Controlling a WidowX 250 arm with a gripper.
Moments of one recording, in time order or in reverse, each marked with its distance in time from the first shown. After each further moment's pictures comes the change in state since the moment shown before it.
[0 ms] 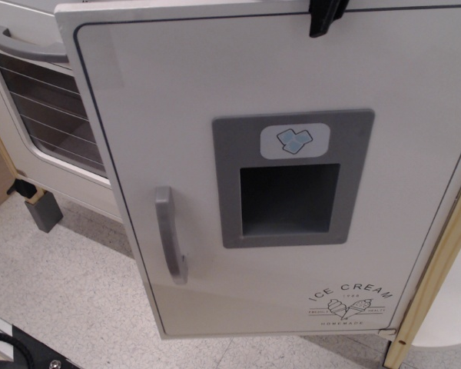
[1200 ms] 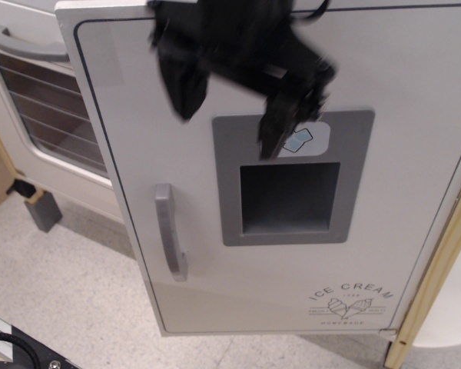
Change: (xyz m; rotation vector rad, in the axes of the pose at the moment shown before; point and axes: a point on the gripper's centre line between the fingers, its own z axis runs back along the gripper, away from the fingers) arm -0.063 0.002 -0.045 0.034 -0.071 0.075
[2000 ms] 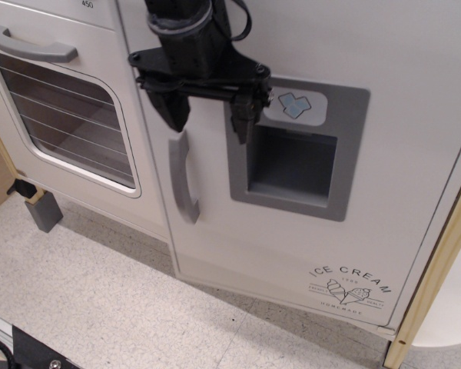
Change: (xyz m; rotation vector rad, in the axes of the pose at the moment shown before) arm 0.046 0.044 -0.065 -0.127 -0.108 0.163
